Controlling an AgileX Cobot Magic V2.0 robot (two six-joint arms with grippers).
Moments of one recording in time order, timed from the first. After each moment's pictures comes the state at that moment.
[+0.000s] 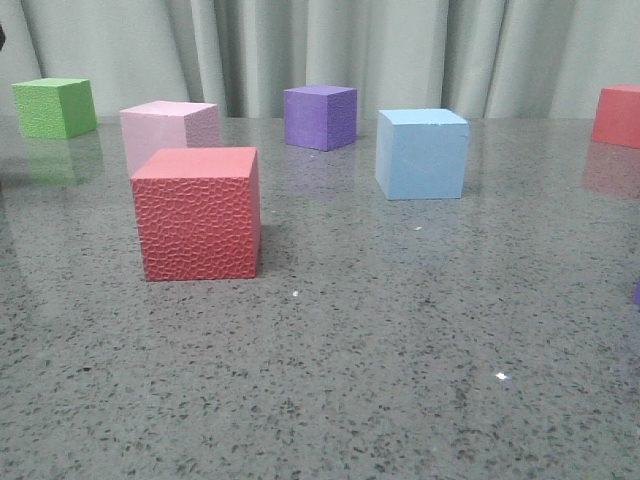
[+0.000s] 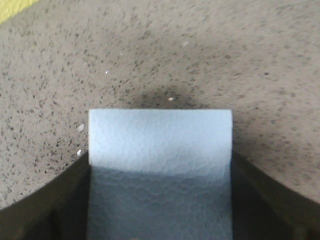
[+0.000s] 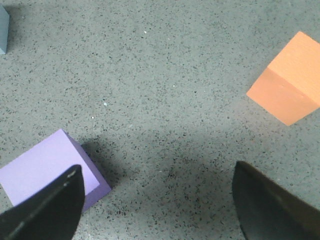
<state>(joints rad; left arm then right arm) -0.06 1.62 -1.33 0.17 0.85 -0.29 0.10 0.71 -0.85 -0.15 1.00 0.24</state>
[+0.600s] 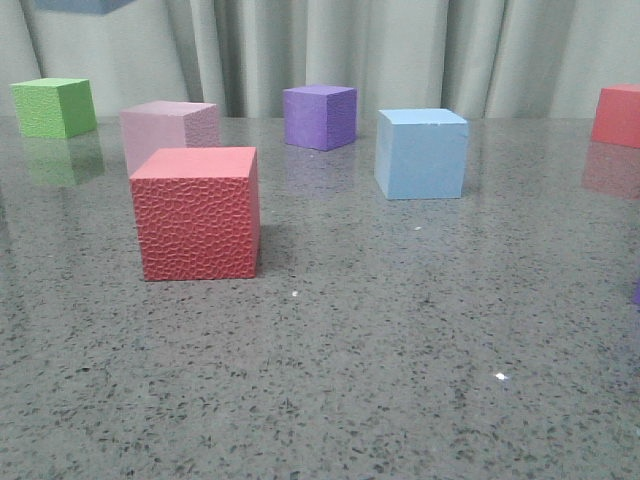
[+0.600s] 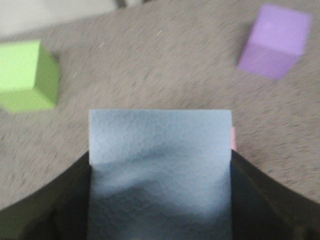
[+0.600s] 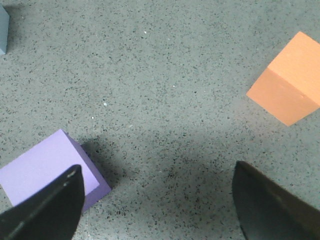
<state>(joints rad) -0.32 1.61 -1.70 0.12 0.95 -0.07 0.10 0.71 -0.85 -0.15 1.00 0.24</state>
